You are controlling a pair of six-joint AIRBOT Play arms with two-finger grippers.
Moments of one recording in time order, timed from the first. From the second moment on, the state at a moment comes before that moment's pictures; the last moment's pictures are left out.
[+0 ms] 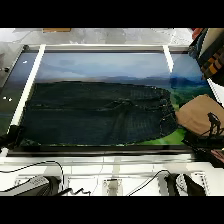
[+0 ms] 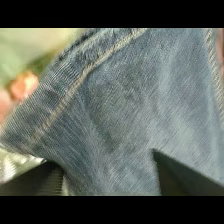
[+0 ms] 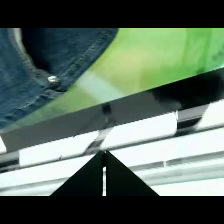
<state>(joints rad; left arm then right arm) 1.02 -1.28 0.64 0.70 -0.84 -0.99 -0.68 -0.67 0.56 -1.18 1.36 1.25</state>
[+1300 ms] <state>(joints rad) 1.00 -1.30 0.64 0.82 -0.74 -0.96 -0.68 -0.62 0.28 -0.95 0.93 1.66</state>
